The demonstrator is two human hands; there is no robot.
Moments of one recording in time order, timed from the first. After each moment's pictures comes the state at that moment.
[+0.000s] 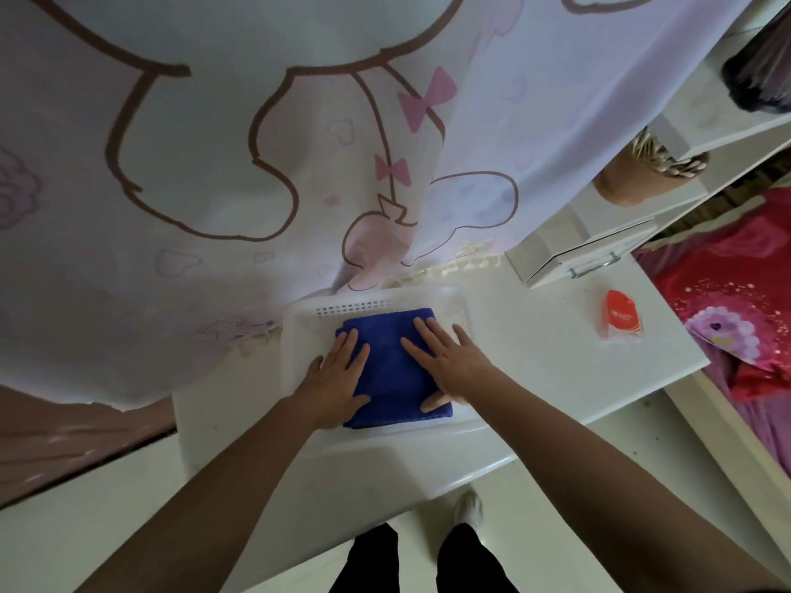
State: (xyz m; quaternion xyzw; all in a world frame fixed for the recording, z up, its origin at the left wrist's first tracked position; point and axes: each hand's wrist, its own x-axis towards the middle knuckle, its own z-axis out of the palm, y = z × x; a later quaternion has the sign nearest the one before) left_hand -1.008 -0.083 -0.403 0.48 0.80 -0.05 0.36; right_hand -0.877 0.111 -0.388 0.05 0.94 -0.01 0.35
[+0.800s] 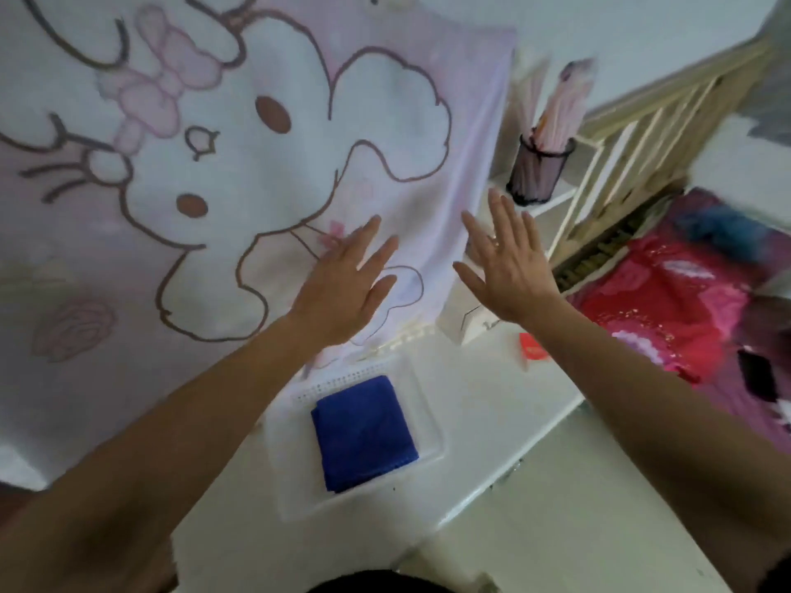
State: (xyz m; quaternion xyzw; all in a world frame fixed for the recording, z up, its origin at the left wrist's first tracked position) left_hand -1.002 0.027 -0.136 0.66 0.72 0.12 -0.15; right_hand -0.800 0.208 -0.144 0.30 0.93 0.12 -0.17
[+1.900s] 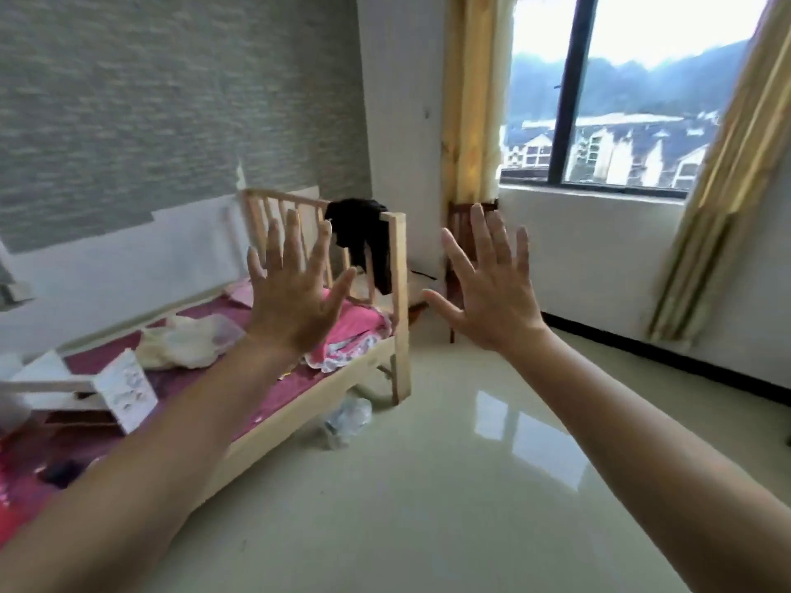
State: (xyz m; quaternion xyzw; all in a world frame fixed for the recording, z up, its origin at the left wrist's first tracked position) left_hand -0.102 -0.165 0.014 0.94 0.14 0.32 -0.02; right_hand 0.027 -0.403 -0.008 0.87 0.32 0.37 -0.06
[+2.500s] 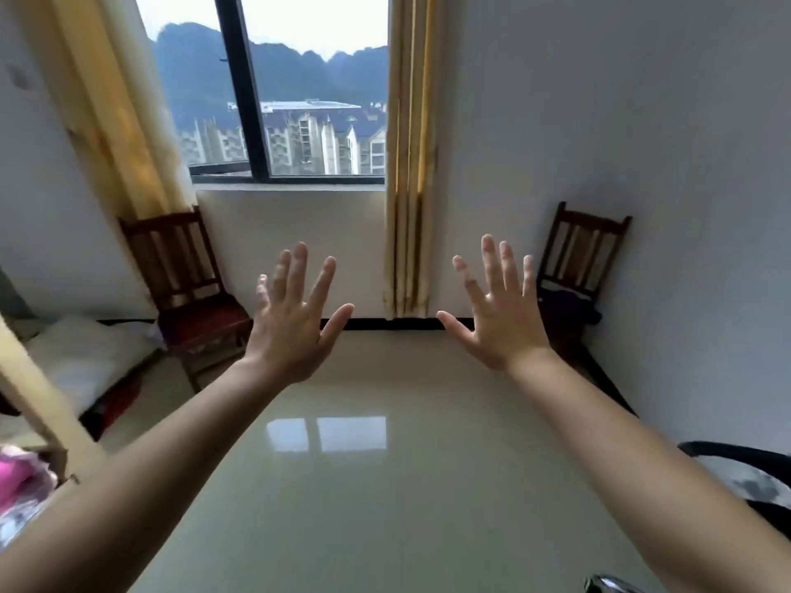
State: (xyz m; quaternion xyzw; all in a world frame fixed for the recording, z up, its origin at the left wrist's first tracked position) left_hand 0.412 -0.478 -0.066 0.94 -0.24 0.23 0.09; right_hand 0.345 -0.775 -0.075 0.95 -0.02 0.29 0.08
